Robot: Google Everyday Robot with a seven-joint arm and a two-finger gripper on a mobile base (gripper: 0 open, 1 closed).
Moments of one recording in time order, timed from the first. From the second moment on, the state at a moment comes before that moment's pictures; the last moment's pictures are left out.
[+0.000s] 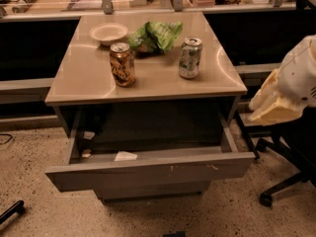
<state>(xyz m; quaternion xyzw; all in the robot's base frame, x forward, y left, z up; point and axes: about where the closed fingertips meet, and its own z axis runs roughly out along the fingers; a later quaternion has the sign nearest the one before) 0.425 -0.203 0.923 -0.60 0.78 0.01 0.18</state>
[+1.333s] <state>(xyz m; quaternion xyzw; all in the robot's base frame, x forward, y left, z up) 0.387 -0.133 0.742 -0.63 0.74 0.17 0.15</state>
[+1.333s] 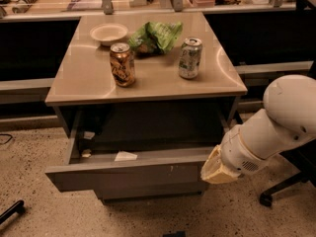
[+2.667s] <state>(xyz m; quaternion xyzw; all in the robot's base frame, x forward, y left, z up) 0.385 -0.133 0.664 -0.63 0.73 0.15 0.22</state>
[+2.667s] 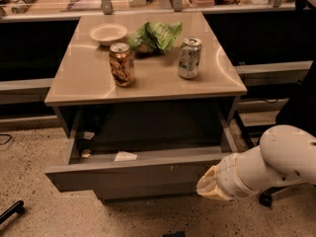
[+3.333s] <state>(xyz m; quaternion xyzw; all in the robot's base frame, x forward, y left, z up) 0.391 -0.133 0.664 -0.64 0.72 0.12 0.24</state>
